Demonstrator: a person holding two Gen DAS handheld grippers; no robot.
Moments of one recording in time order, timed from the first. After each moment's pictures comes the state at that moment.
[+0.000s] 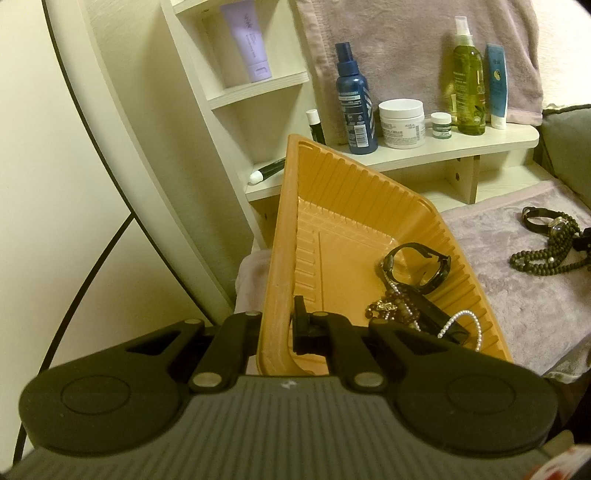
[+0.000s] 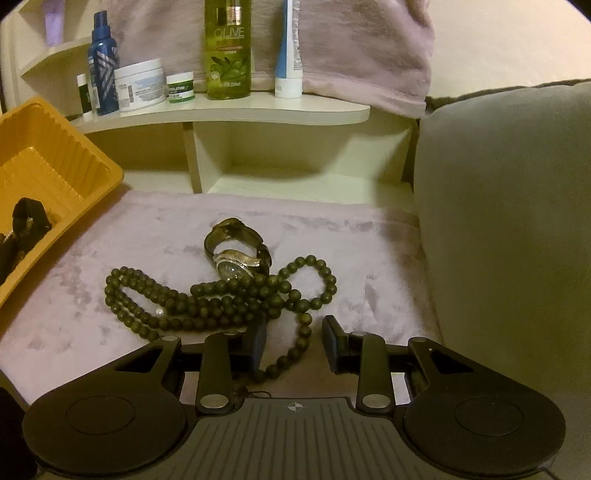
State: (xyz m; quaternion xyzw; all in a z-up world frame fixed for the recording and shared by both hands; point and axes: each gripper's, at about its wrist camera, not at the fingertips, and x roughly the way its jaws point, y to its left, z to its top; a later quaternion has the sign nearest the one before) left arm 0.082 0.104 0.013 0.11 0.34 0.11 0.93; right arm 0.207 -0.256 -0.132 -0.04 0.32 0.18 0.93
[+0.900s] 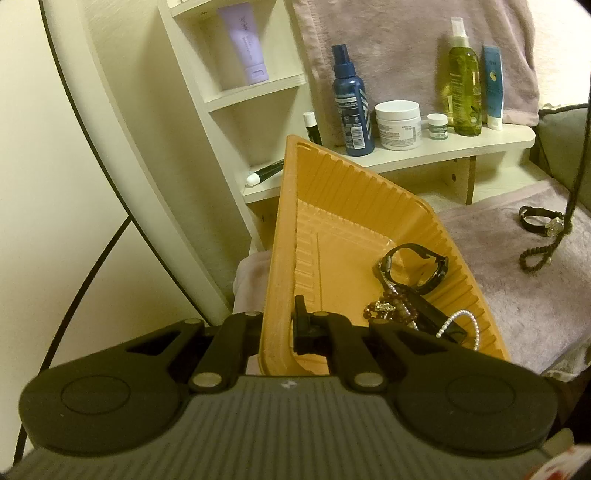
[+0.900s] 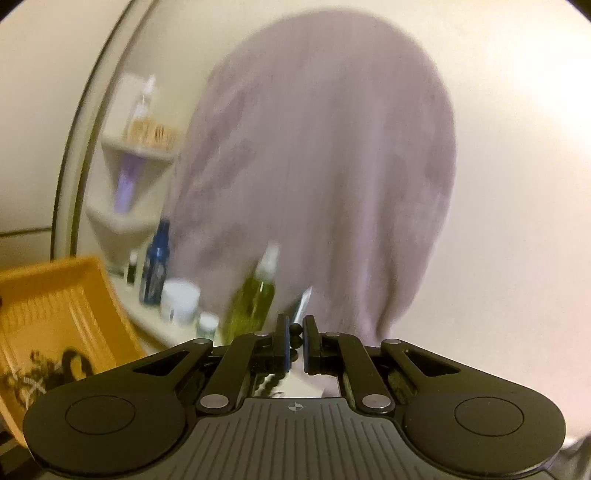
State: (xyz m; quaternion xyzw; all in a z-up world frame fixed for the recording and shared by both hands) left arm 0.080 0.104 0.014 0.12 0.34 0.10 0.93; right arm 0.110 -0.239 0.080 -0.17 0.02 0.19 0.97
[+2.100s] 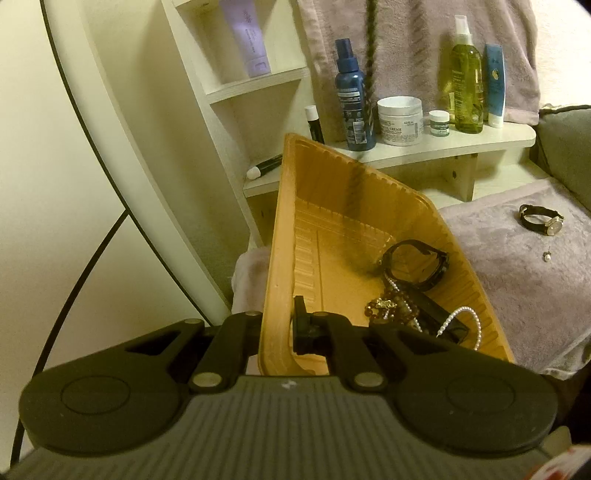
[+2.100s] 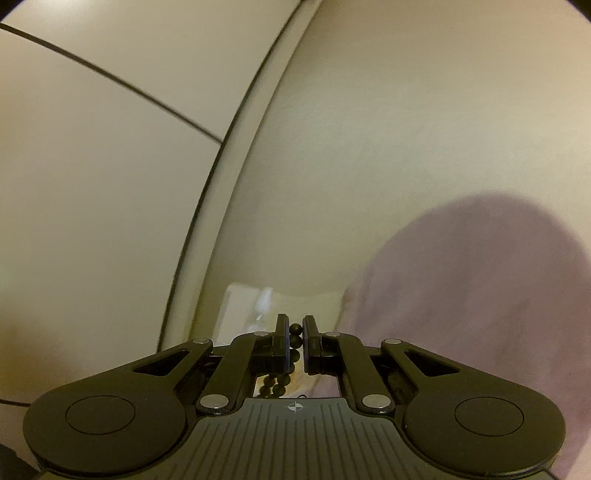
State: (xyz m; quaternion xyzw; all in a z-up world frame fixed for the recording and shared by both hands) left arm 0.082 0.111 0.013 0.11 0.35 0.10 0.93; right arm 0.109 -0.078 0.207 -0.10 -0.11 0.39 0.91
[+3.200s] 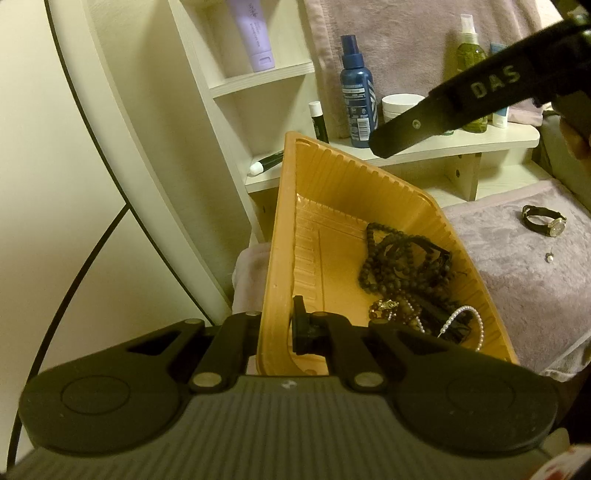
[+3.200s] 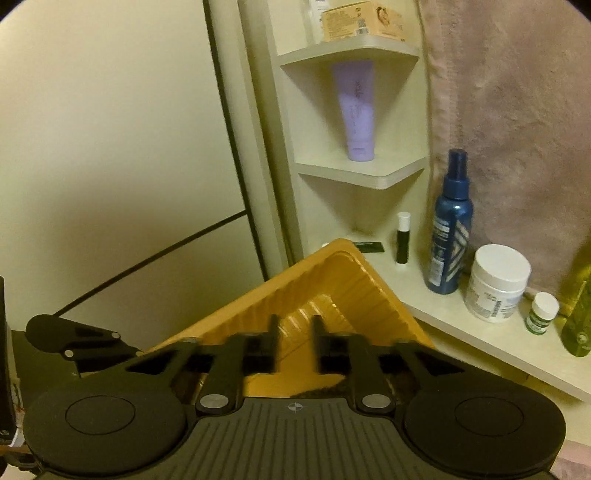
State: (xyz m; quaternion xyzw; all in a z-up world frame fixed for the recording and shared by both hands) left arm 0.084 0.114 0.011 0.10 0.35 0.10 0.92; right arm 0.180 -0.029 0.023 -0.06 0.22 0.49 0.84
